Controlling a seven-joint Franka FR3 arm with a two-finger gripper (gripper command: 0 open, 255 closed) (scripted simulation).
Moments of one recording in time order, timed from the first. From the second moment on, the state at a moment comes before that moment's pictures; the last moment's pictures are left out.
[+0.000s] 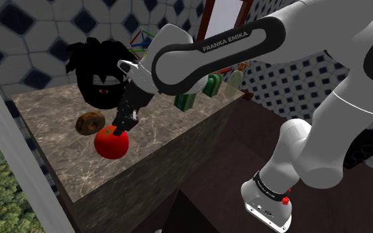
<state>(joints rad) 0.60 0.00 0.06 -2.24 0.54 2.58 -0.90</state>
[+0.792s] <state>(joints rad) 0.59 -0.08 0.05 -2.17 0.45 2.44 -0.80</state>
